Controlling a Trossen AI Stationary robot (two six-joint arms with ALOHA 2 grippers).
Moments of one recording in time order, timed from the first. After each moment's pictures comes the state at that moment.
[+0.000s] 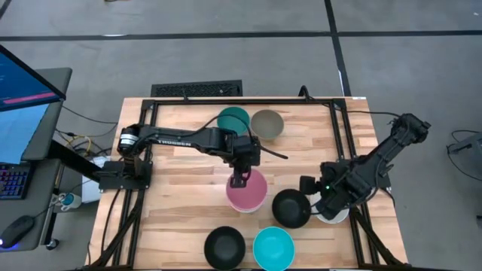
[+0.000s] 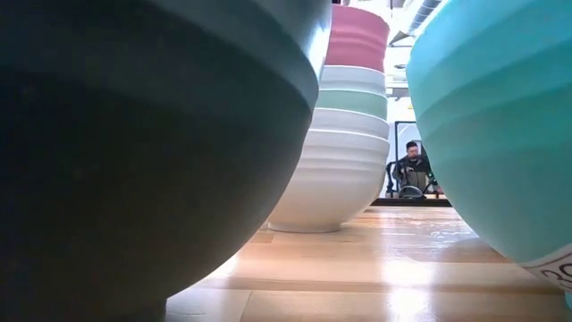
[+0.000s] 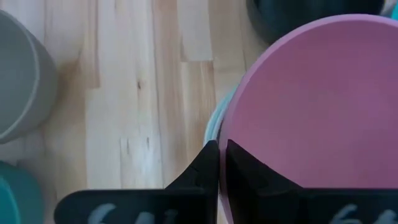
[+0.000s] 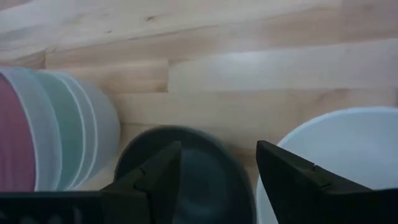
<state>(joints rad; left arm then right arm) -0.02 1.92 1.77 -0.92 0.04 0.03 0.73 1.27 0.97 -1.16 0.45 2.28</state>
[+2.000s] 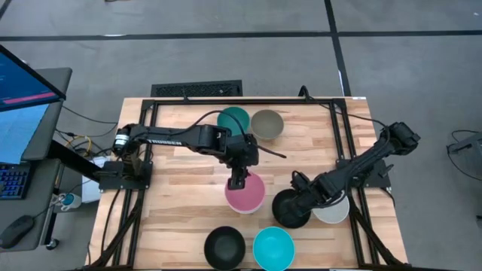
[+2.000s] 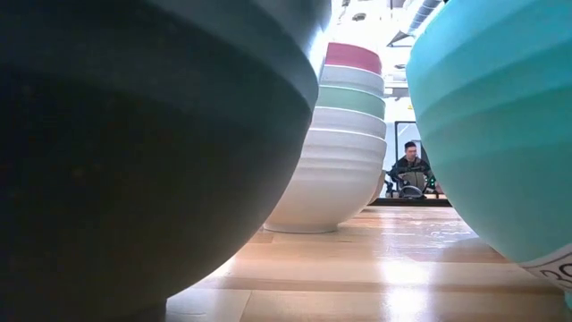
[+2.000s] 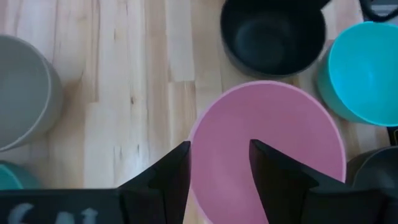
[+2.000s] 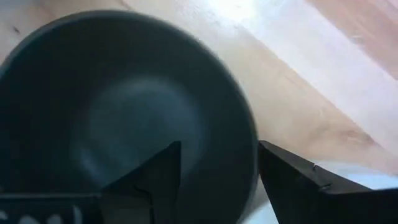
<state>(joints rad) -0.06 1.87 1.88 -1.00 0.05 -0.03 0.55 1.50 0.97 -0.94 0.11 1.38</state>
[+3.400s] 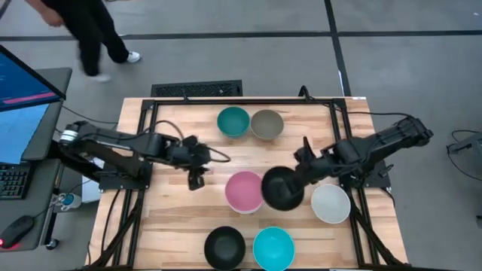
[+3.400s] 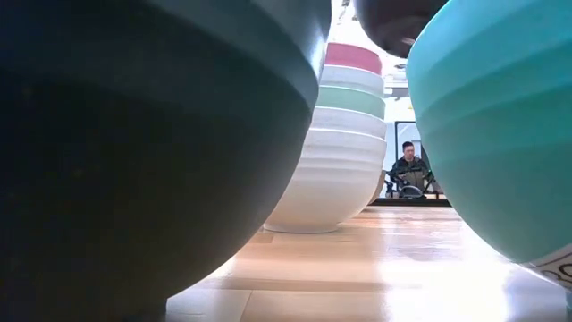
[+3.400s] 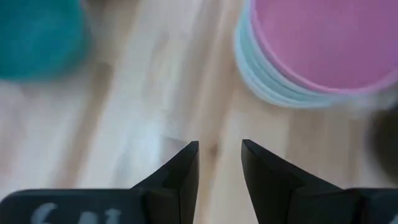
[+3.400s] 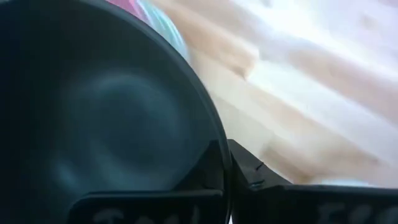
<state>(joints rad) -0.16 1.27 1.10 -0.84 -0.17 -0.36 0.35 1.31 1.28 -1.12 0.12 1.33</state>
